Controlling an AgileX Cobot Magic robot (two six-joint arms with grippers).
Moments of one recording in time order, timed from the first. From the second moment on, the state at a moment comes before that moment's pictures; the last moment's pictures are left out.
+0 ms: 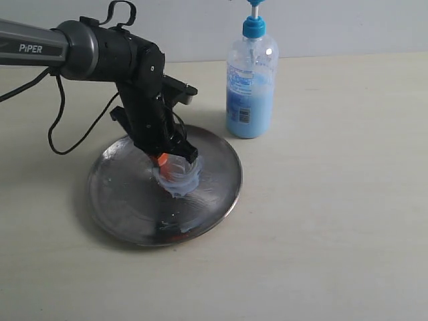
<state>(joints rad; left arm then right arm) -0.56 2.27 -1.57 0.07 0.85 0.01 0.25 0.45 -0.48 0.27 0.29 -0.18</state>
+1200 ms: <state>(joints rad) -0.56 2.28 -1.56 -0.44 0.91 0.33 0.25 0.45 -0.48 0.27 0.29 -0.18</state>
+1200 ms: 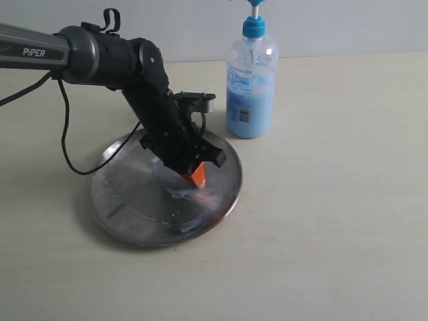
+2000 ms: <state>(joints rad) -0.57 2.15 -1.53 -0.10 0.71 0.08 0.25 0.45 -0.48 0.27 0.29 -0.18</state>
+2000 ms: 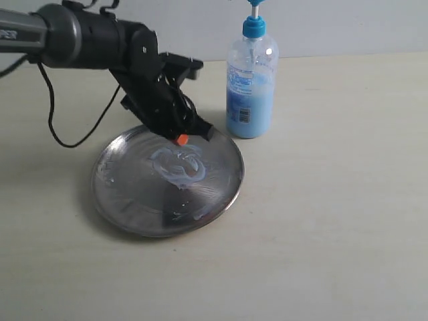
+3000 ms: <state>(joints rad) -0.57 1.39 -1.16 -0.10 0.70 -0.03 0.25 0.45 -0.43 0.21 0.29 -0.25</state>
